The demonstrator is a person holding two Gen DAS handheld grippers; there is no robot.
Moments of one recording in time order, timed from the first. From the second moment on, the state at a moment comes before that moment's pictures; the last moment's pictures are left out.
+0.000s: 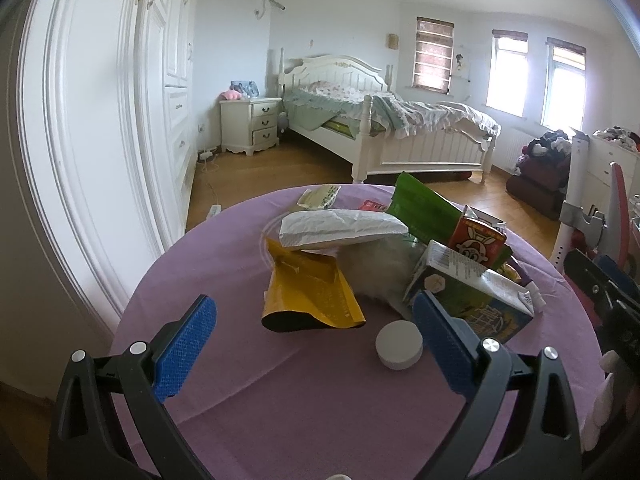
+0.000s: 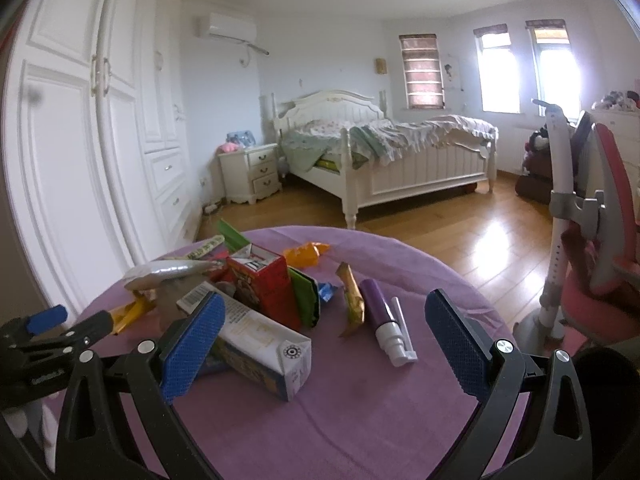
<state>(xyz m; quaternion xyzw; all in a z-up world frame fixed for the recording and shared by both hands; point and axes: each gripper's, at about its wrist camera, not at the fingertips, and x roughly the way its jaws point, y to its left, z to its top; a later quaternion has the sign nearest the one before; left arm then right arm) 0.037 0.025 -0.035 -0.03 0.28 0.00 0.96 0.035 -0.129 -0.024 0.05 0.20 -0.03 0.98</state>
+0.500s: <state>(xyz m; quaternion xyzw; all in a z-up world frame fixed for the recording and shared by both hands) 0.040 0.025 -0.037 -0.03 0.29 0.00 0.96 0.034 -0.129 -0.023 0.05 0.20 -0.03 0.98</state>
